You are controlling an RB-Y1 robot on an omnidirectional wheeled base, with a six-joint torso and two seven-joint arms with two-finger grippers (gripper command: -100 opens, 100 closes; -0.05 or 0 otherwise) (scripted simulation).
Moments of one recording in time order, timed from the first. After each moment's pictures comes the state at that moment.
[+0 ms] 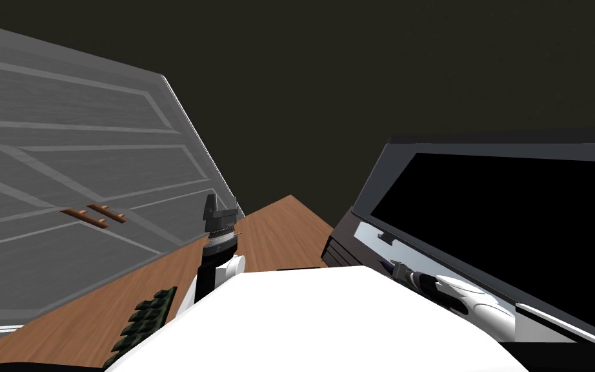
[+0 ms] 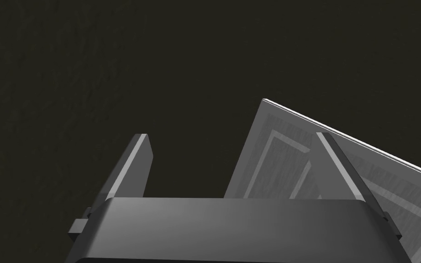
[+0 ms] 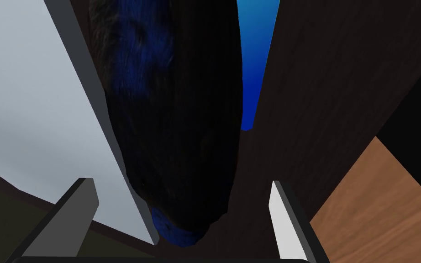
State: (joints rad) left arm 0.49 -0.01 0.07 -2.21 0.04 -0.62 0.05; right arm 0.08 -0.93 0.54 -0.50 0.59 -0.55 0.81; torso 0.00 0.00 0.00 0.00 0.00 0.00
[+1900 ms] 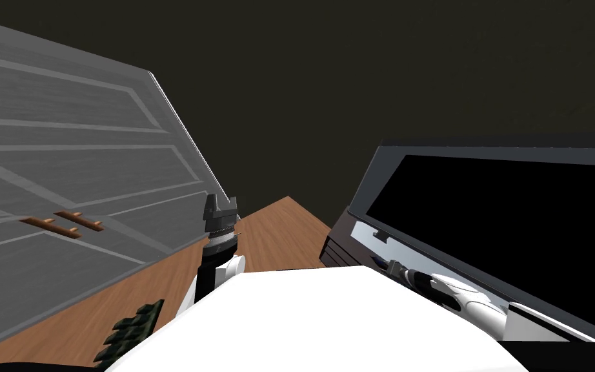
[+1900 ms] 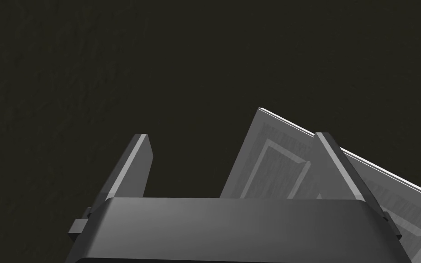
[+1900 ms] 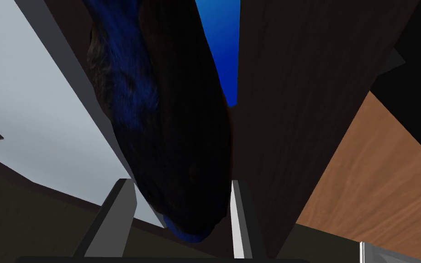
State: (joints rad) left arm 0.49 -0.01 0.07 -2.21 0.04 -0.62 0.05; right arm 0.07 -0.90 0.49 -0.49 0.60 -0.60 0.79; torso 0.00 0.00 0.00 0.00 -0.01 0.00
